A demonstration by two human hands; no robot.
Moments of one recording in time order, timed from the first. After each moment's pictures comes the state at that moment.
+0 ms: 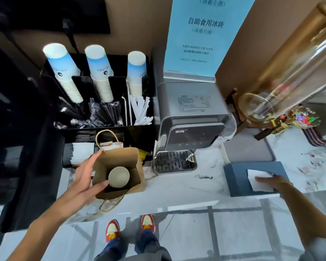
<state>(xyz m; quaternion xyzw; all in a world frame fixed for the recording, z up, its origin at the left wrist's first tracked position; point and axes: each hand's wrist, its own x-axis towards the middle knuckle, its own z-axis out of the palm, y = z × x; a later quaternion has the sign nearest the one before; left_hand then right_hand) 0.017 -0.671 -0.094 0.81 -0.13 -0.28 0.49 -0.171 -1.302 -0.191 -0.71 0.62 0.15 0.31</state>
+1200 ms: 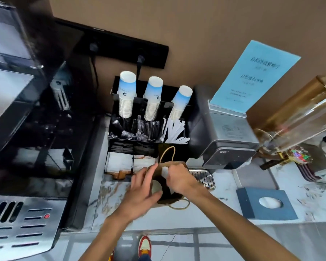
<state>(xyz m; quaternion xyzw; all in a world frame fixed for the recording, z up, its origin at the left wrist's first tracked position) 0.012 -0.661 -0.100 0.83 -0.21 -0.23 0.46 0.032 -0.825 -0.056 -0.96 0.13 0.24 0.09</state>
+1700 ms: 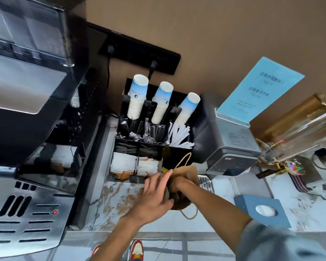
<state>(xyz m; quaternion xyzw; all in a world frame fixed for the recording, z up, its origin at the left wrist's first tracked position) 0.003 -0.666 -0.095 0.83 -0.25 -0.25 0.42 0.054 -0.819 -0.093 -0.87 0.16 0.47 -0.01</state>
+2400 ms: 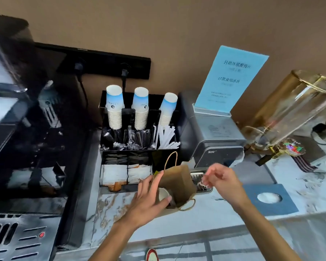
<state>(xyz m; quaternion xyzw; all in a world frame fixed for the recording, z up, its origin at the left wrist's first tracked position) 0.004 -0.692 -0.098 0.83 -0.27 -0.25 0.43 -0.065 -0.933 -0.007 -0.83 0.25 -0.02 0.49</state>
